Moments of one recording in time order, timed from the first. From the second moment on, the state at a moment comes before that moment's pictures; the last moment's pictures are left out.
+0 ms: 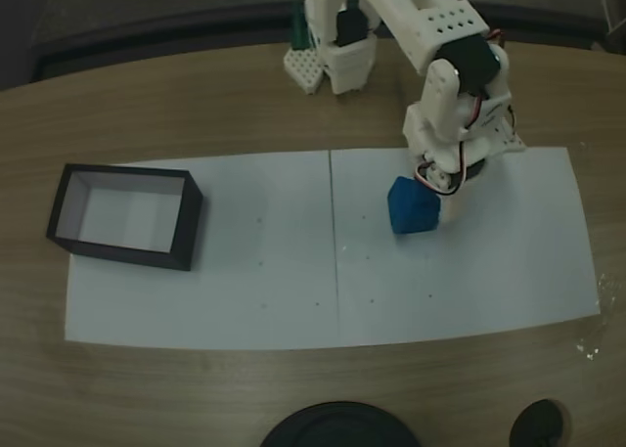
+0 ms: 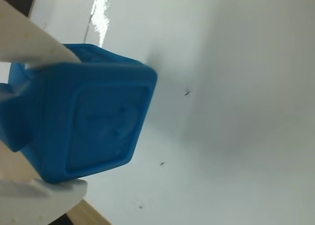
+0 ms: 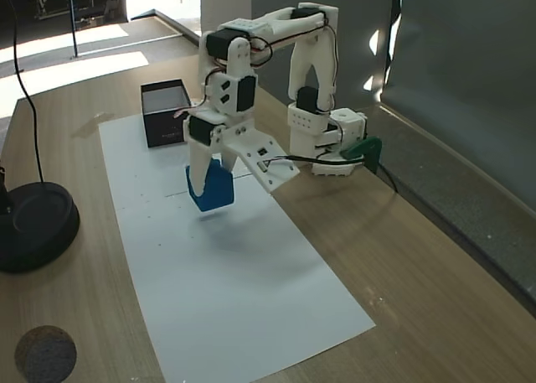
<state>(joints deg) -19.2 95.2 92.3 81.8 -2.9</state>
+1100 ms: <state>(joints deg) 31.8 95.2 62.6 87.9 -24.0</state>
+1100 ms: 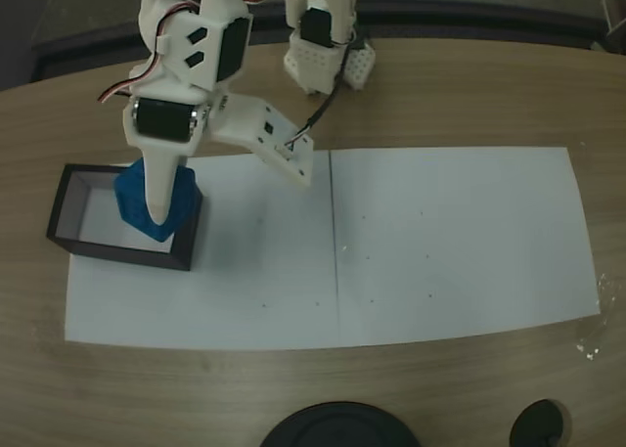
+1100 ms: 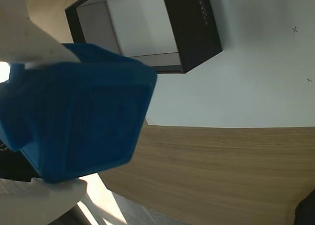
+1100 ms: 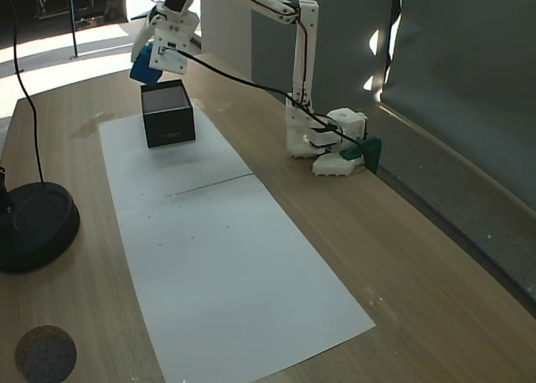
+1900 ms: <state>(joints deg) 46.8 95.2 61.3 87.9 -28.4</state>
